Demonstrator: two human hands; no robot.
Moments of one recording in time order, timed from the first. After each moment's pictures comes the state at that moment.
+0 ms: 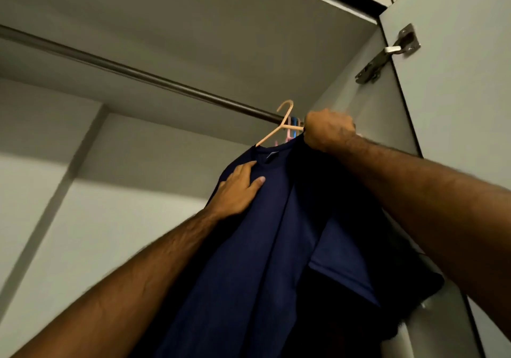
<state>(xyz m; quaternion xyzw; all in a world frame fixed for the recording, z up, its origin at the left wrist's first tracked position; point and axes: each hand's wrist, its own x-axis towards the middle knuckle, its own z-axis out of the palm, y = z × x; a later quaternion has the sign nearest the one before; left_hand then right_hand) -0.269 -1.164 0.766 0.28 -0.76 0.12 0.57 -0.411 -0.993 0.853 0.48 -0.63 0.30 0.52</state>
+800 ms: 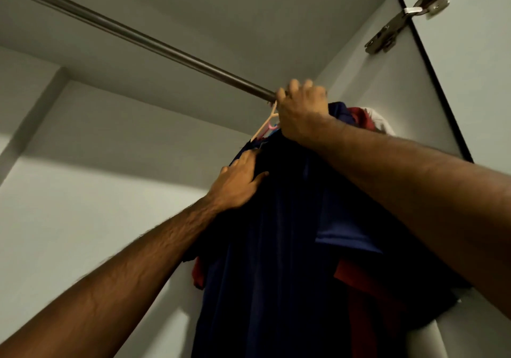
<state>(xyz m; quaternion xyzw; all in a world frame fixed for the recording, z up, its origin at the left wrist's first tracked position) -0.307 -1.230 0.773 0.21 -0.78 0.23 0.55 -0.398 -1.068 0.863 0.36 -0.60 0.16 0.69</state>
